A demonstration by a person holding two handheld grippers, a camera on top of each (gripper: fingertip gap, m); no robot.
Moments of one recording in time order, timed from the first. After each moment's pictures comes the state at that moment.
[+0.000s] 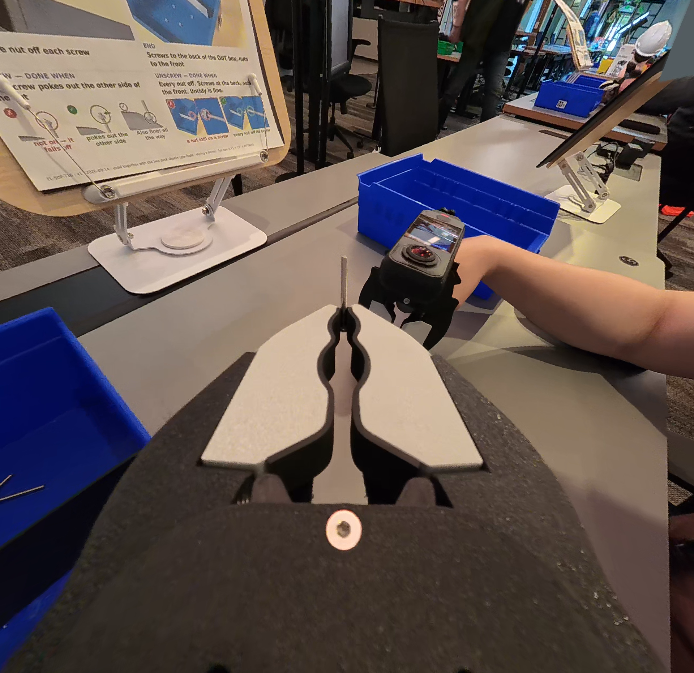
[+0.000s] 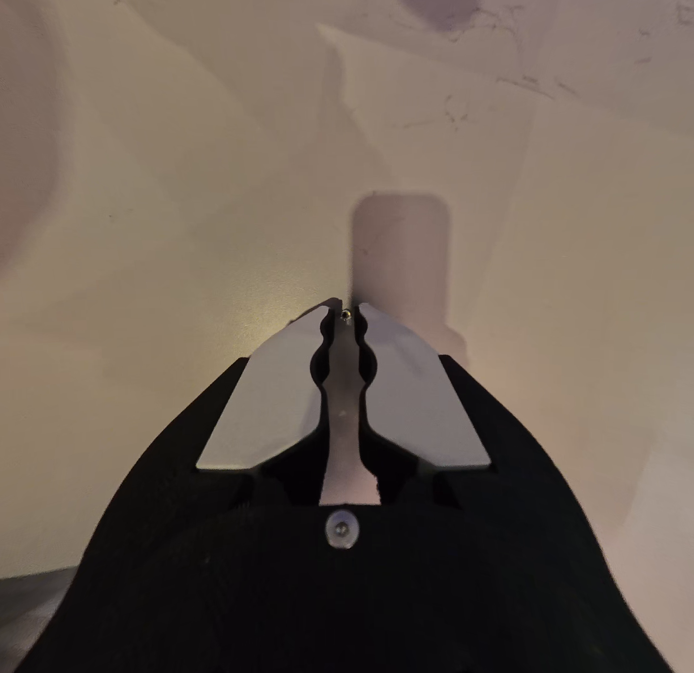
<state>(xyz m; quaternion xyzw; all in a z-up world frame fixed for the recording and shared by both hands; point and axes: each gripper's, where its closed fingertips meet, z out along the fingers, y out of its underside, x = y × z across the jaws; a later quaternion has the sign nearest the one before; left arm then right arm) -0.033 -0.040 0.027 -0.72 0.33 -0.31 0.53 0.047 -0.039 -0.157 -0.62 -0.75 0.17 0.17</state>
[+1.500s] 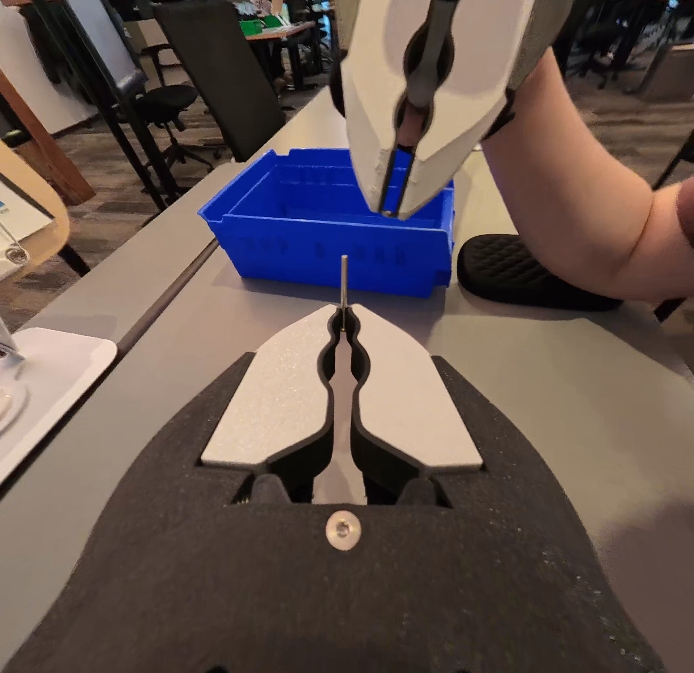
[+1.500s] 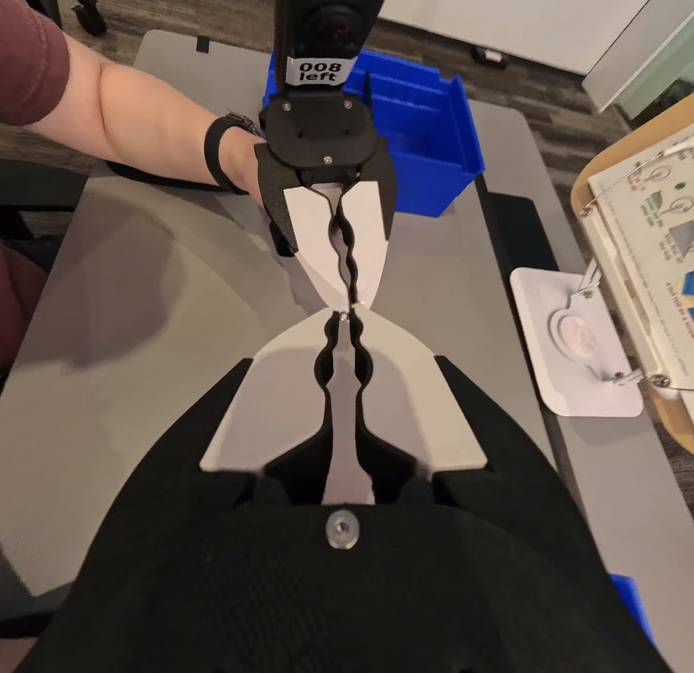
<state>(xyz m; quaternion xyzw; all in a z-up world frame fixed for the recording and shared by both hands) 0.120 -0.042 -0.007 -0.59 0.53 -0.36 0.48 0.121 -0.058 0.038 -0.61 -0.63 0.25 0.41</state>
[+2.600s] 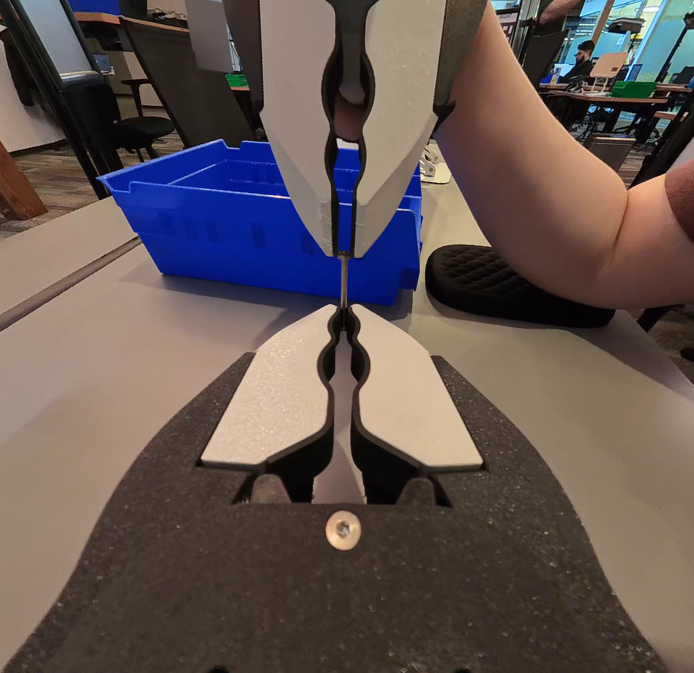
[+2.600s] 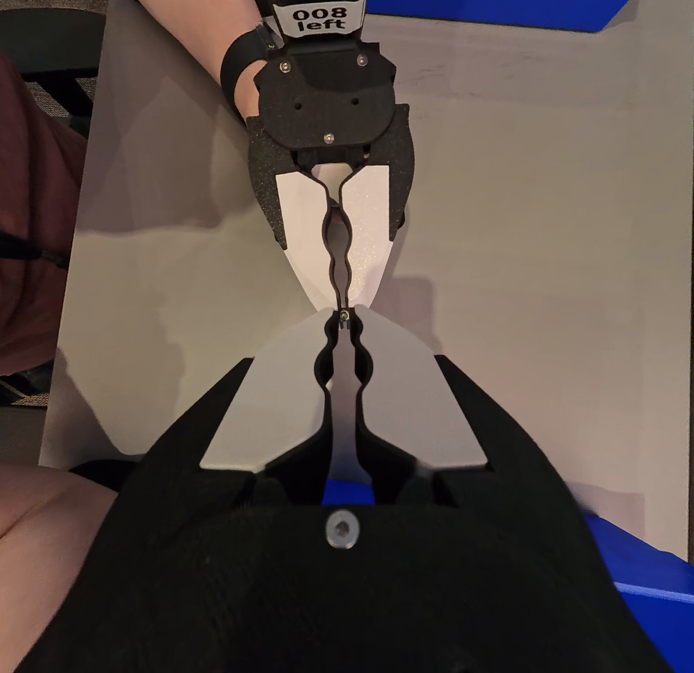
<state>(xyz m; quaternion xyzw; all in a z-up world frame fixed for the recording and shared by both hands) 0.169 -0.068 -0.070 -0.57 0.50 -0.44 0.49 0.151 -0.067 -0.040 -0.65 -0.69 0.24 0.22</state>
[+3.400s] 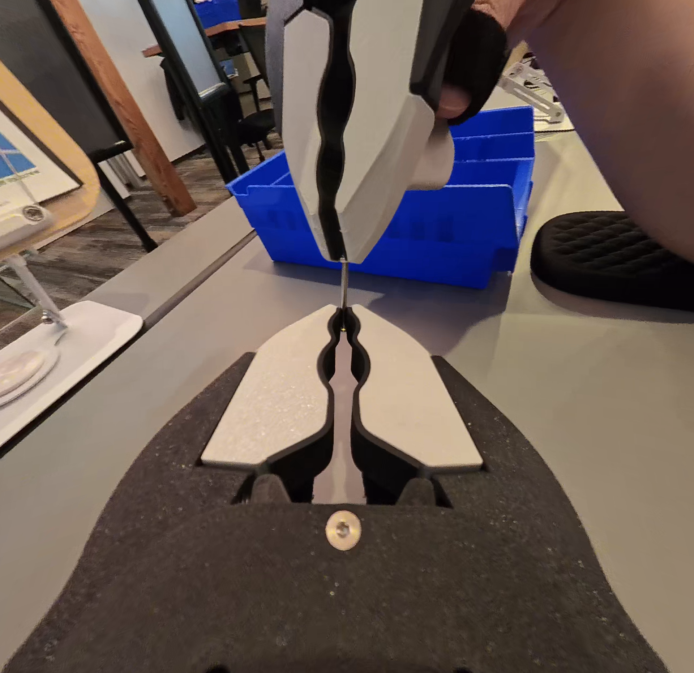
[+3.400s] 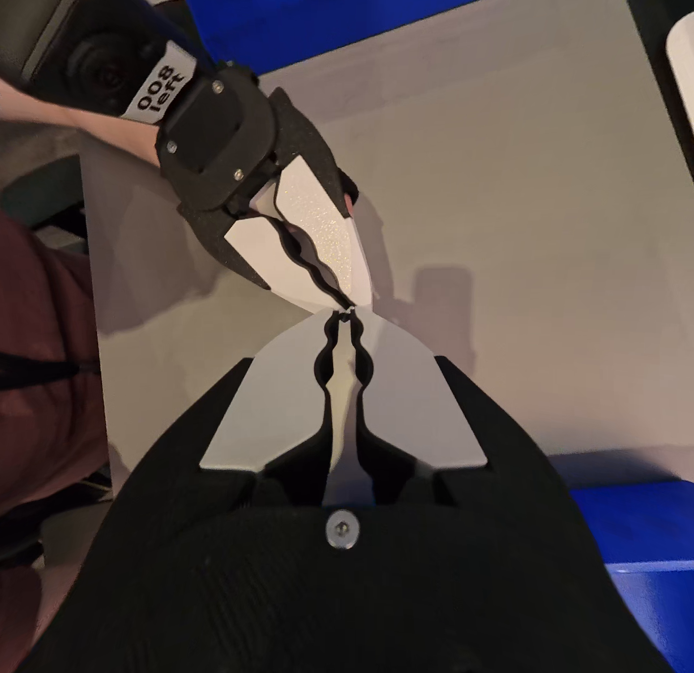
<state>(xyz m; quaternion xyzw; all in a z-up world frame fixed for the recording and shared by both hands) 0.148 -0.034 -0.062 -0.61 0.48 -0.29 0.56 0.136 -0.039 -0.035 -0.76 -0.56 0.27 0.22</state>
